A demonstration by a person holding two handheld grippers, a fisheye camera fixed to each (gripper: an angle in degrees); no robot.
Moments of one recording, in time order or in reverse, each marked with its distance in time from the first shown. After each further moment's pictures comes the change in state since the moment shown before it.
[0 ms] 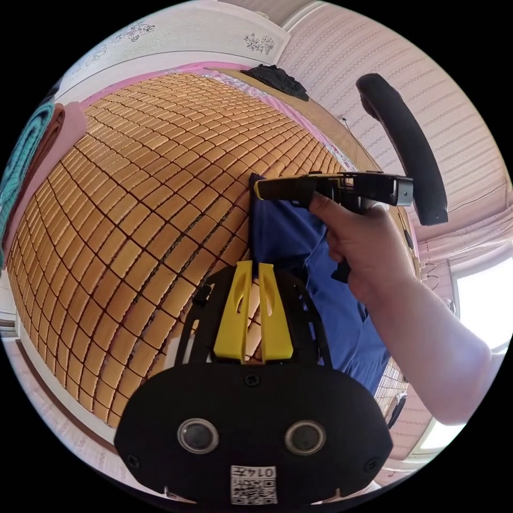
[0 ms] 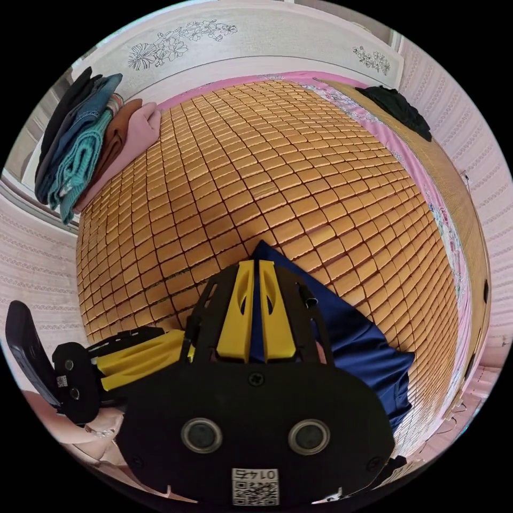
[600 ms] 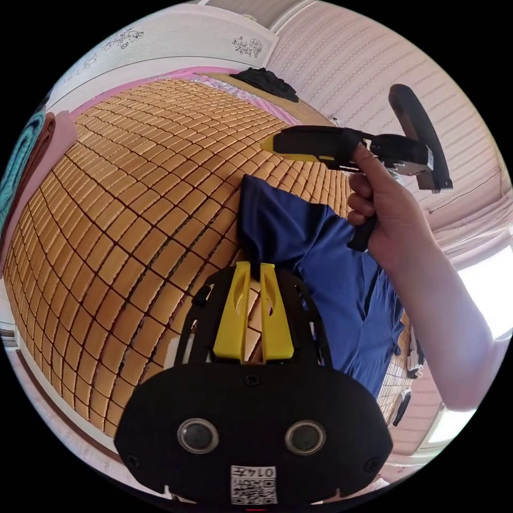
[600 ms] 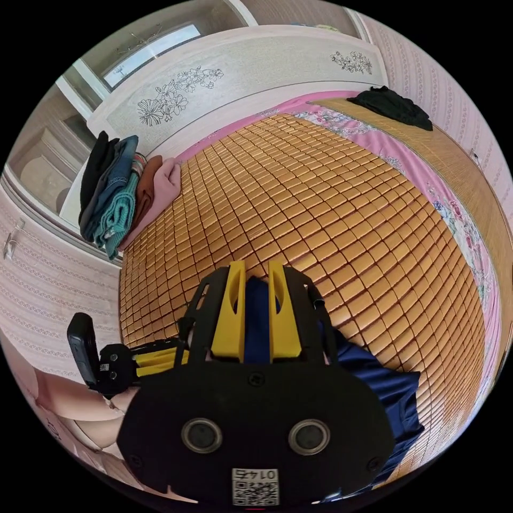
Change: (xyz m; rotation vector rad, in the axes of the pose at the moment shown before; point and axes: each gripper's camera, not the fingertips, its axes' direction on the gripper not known) left arm -0.009 0.006 -0.003 0.019 0.022 0.028; right arm 0.048 -0.003 -0.038 0.177 -0.219 0.060
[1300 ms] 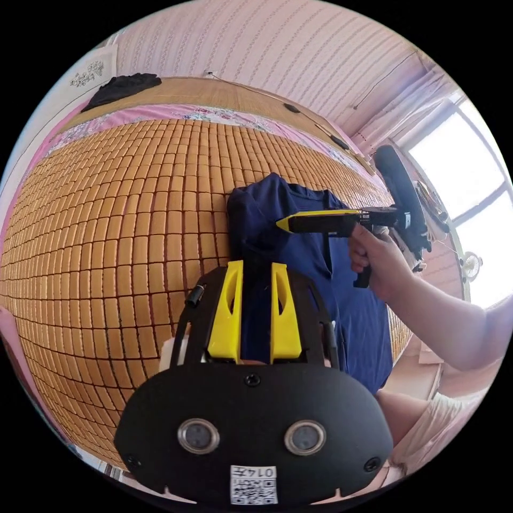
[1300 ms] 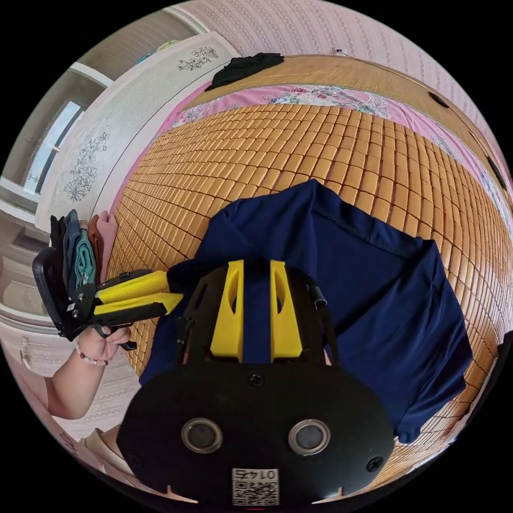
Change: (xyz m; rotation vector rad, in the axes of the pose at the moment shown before) left arm 0.130 -0.047 0.050 -0.244 0.111 0.593; right arm 0.101 0.186 -0.055 -0.025 0.072 0.547
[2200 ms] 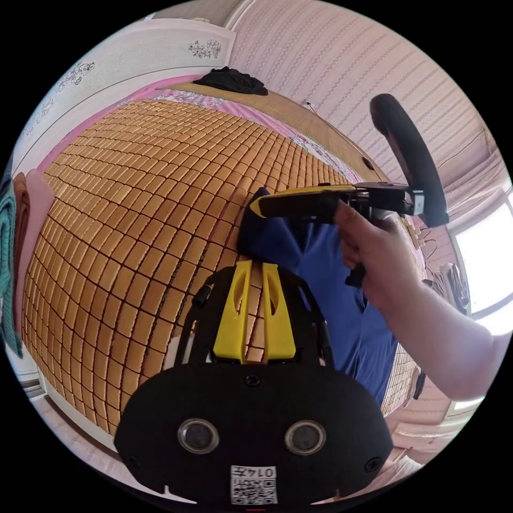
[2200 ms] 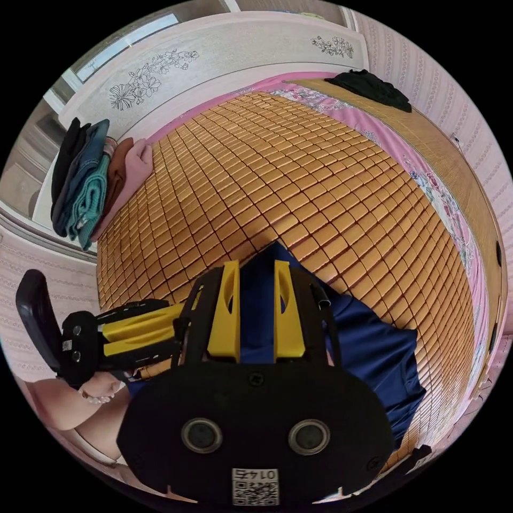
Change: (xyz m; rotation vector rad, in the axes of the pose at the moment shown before) left arm -0.037 0.029 -0.022 0.193 -0.132 -0.406; right arm -0.150 -0.031 0.030 -0.086 0.119 -0.468
